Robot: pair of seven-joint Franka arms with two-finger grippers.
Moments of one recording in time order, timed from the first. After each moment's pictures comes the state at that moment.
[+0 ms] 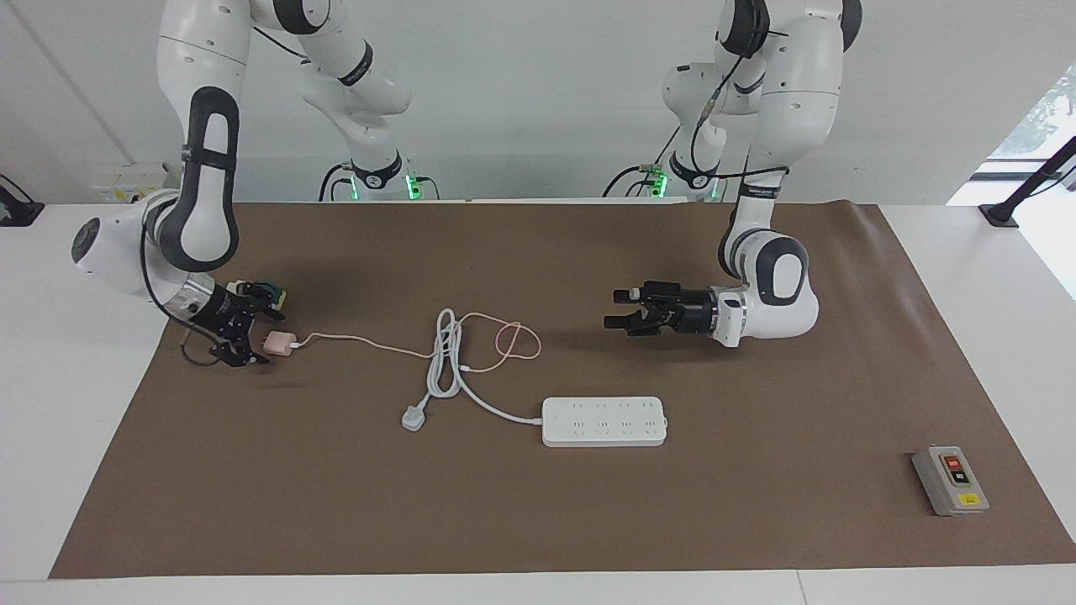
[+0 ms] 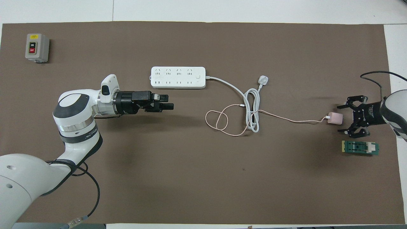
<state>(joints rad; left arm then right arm) -0.11 0.42 -0.05 -2.01 -1.64 1.59 0.76 -0.20 0.30 -0.19 -2.06 0.50 2.08 1.03</state>
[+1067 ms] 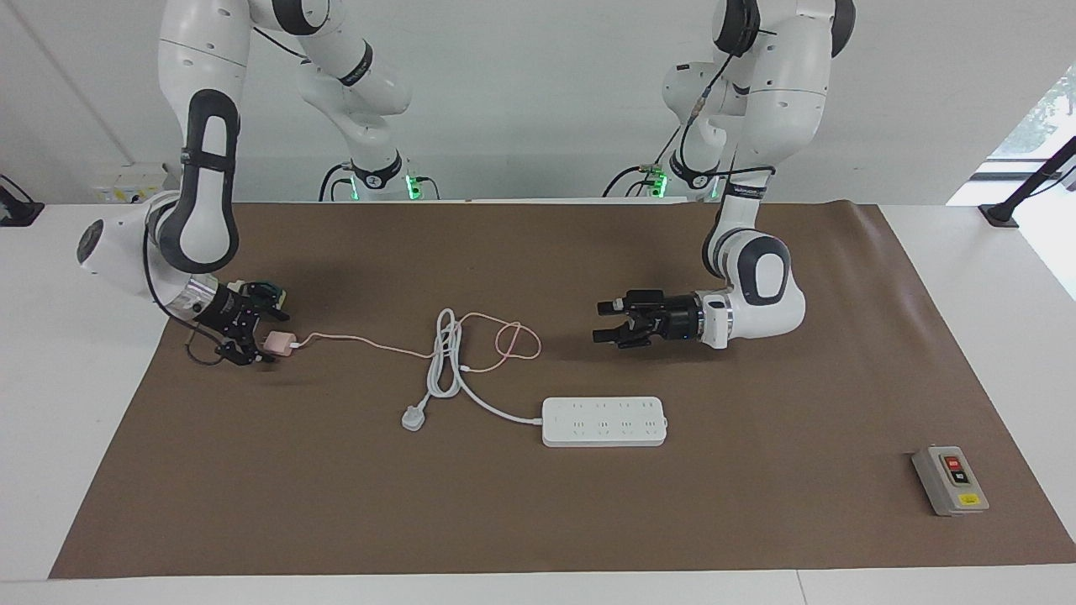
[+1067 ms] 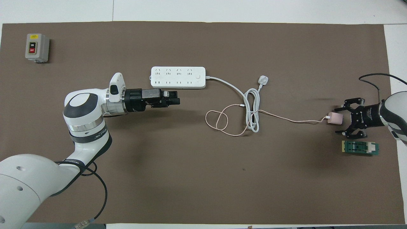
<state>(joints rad) -0.16 0.42 -0.06 -1.99 -1.68 1.72 0.82 -0.20 0.30 -0.19 -2.08 0.52 2.08 0.97</state>
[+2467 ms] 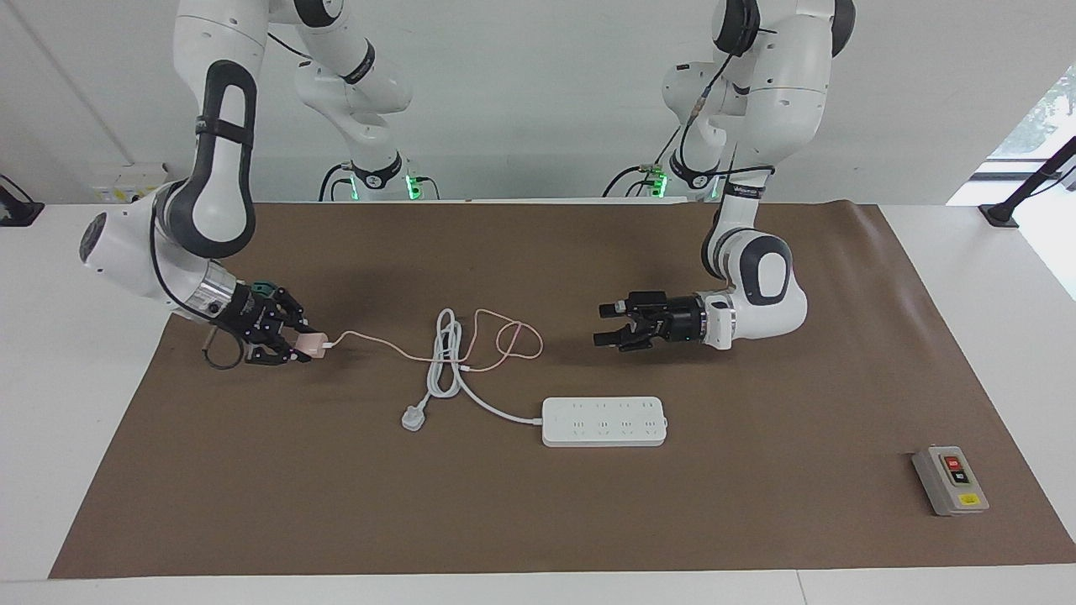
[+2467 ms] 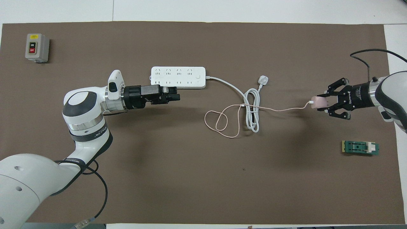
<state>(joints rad) -0.17 0.42 -0.06 -1.98 -1.71 1.73 0.83 -0.06 0.24 -0.15 -1.93 0.61 1.96 1.15</state>
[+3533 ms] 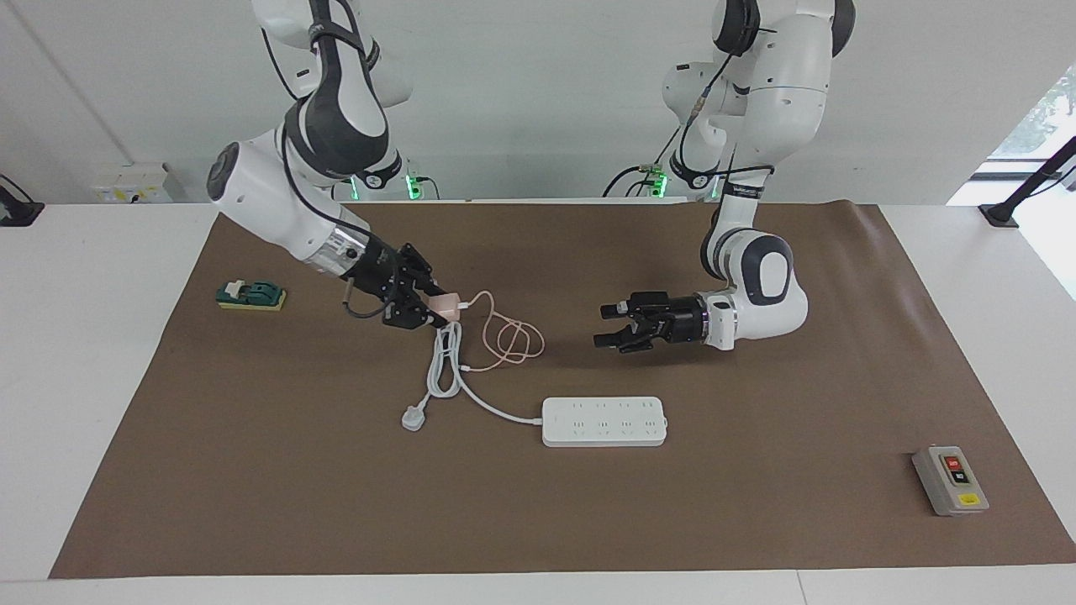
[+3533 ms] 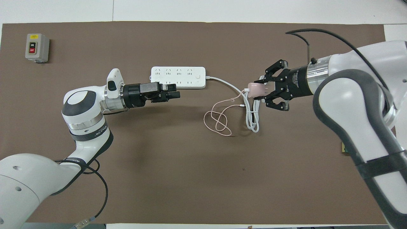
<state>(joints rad) -0.17 0.42 -0.06 -1.97 -1.74 1.73 0.83 0.34 0.14 -0.14 -1.85 0.73 2.07 1.46</state>
